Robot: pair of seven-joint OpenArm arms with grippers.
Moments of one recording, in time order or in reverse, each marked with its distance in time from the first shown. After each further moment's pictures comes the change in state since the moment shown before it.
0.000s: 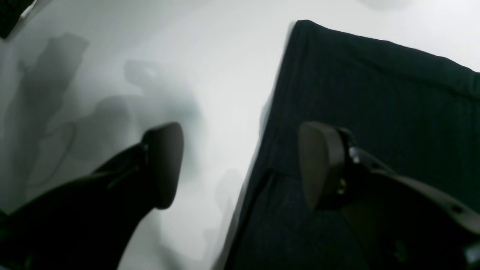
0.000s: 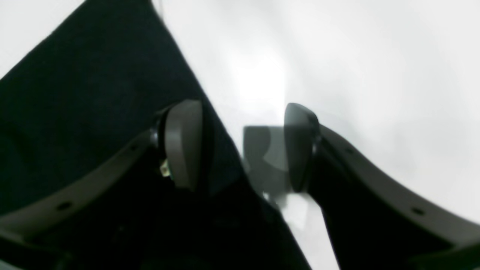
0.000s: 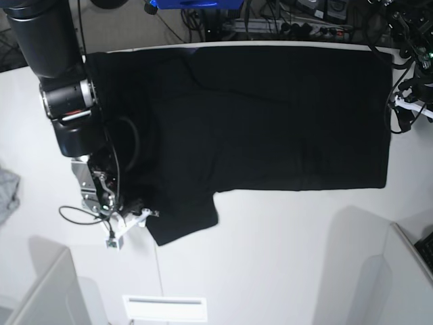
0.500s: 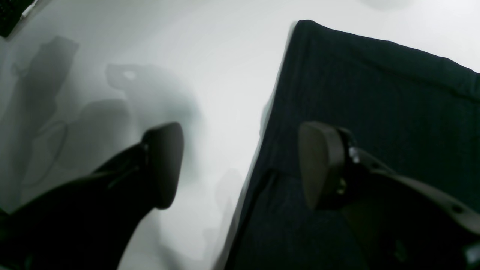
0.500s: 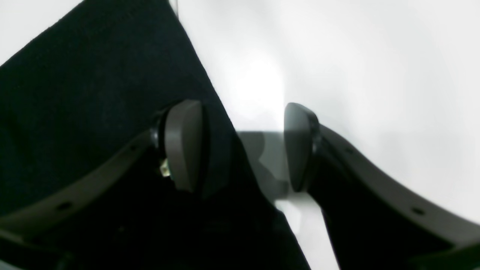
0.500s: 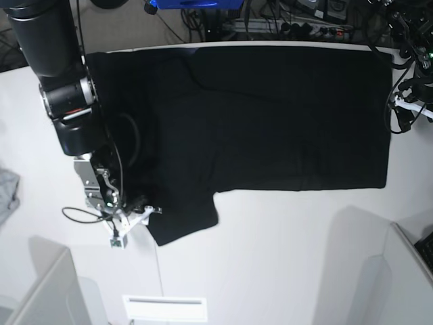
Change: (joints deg) left arm 0.0 0.0 0.0 0.0 0.0 0.0 0.0; right arm -0.7 0.2 -3.5 0.1 0.0 0.0 2.2
